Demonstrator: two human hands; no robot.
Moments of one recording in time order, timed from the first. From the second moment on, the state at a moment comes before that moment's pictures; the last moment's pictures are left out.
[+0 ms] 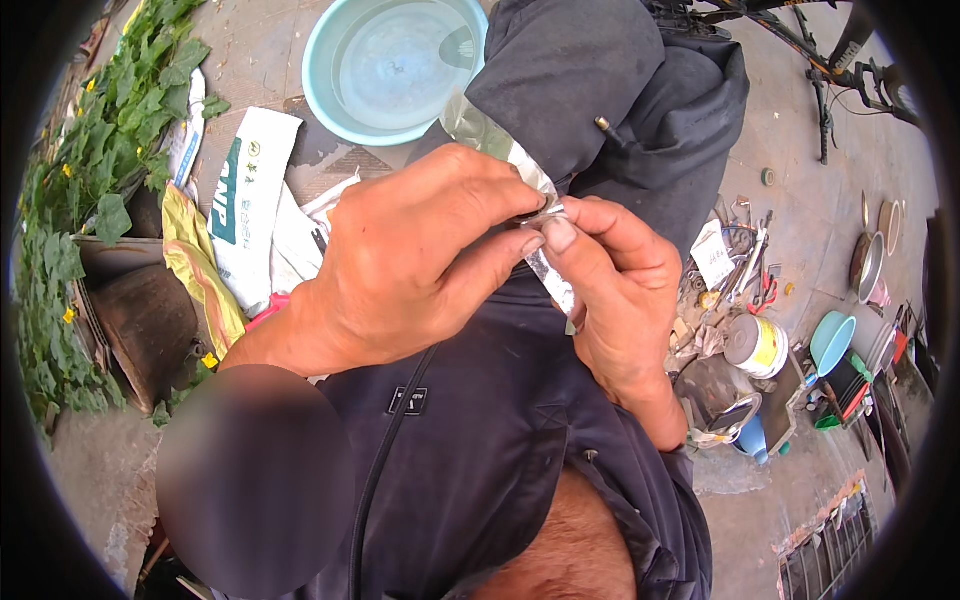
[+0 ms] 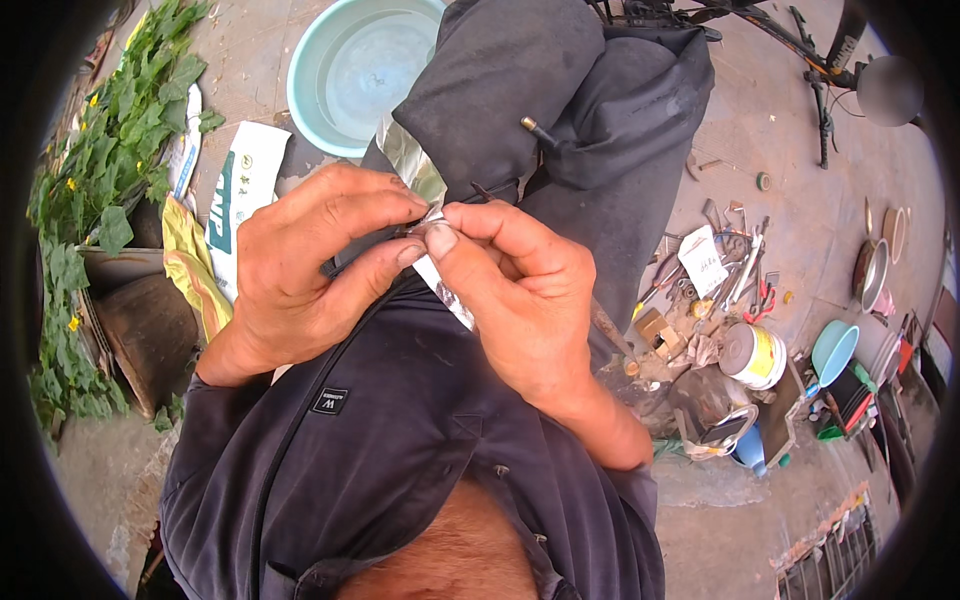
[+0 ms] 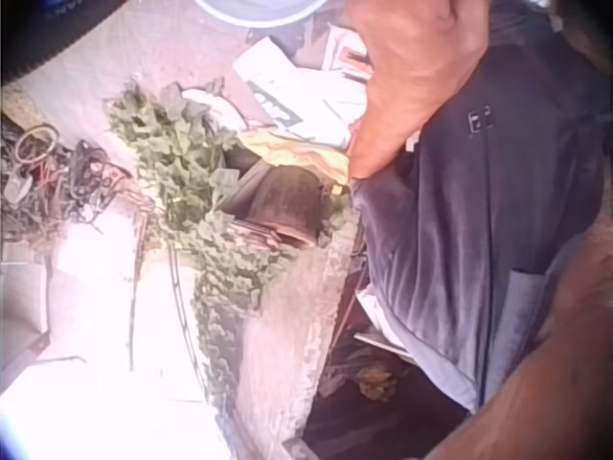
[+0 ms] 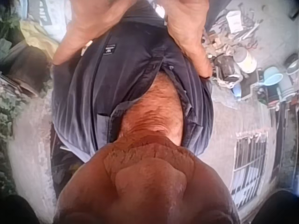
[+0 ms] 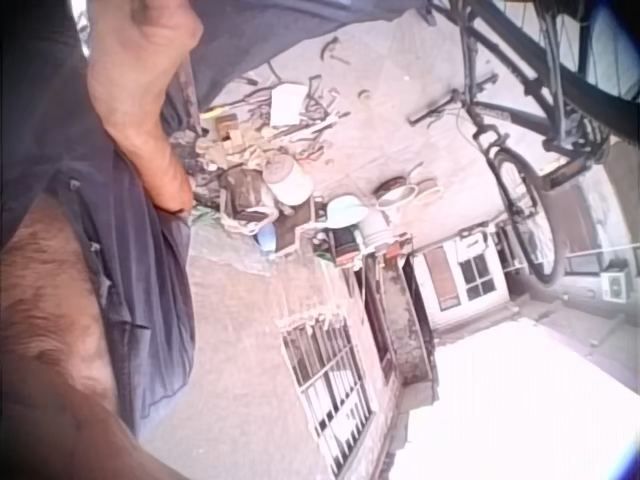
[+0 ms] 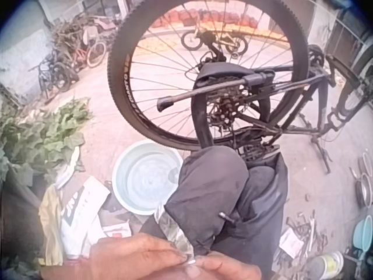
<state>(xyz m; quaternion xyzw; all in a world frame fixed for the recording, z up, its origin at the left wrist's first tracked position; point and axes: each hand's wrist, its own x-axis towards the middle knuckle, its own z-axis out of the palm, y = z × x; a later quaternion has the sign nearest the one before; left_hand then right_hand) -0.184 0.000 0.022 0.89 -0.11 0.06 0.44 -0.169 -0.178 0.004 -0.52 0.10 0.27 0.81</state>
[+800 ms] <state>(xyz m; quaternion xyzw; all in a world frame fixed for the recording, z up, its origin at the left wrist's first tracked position) -0.181 0.000 0.024 0.92 -0.11 0.04 0.37 -0.173 -0.171 -0.004 -0.75 -0.11 0.09 0.65</state>
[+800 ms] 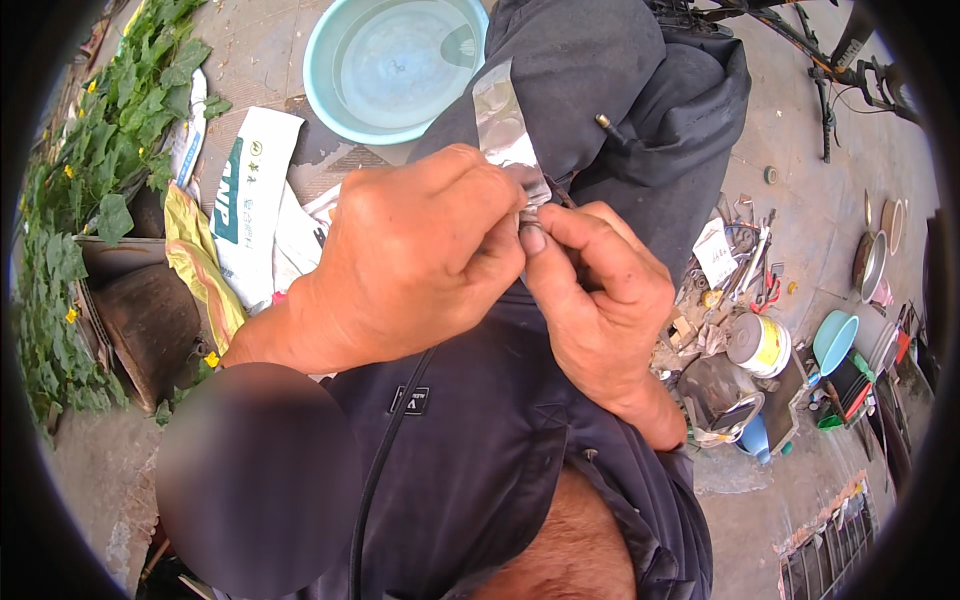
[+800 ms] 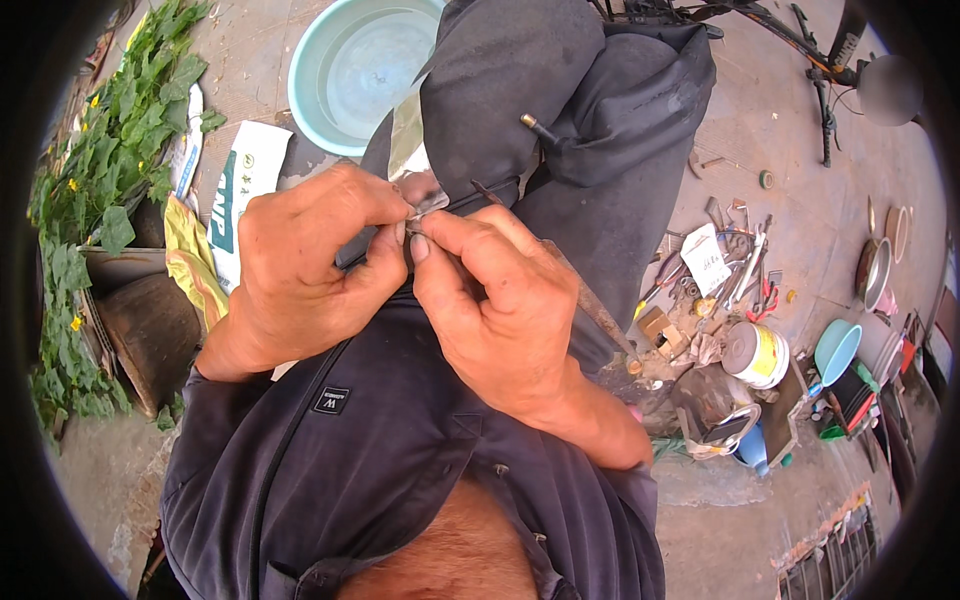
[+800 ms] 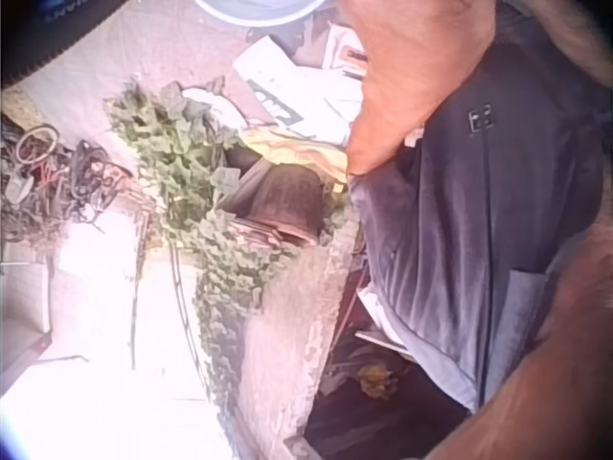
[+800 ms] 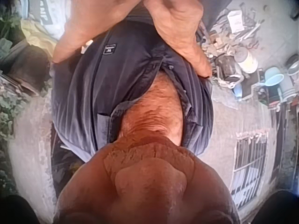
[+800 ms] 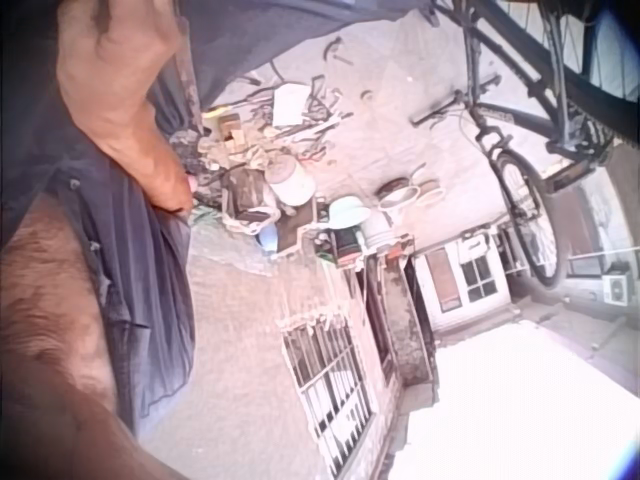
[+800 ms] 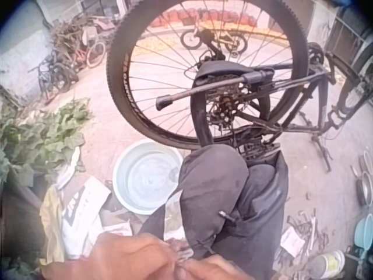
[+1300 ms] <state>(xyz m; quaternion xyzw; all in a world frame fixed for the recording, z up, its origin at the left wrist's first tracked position) -0.171 0.009 0.035 0.87 -0.09 -0.05 0.48 -0.171 -0.171 0.003 -0.76 -0.08 0.12 0.64</state>
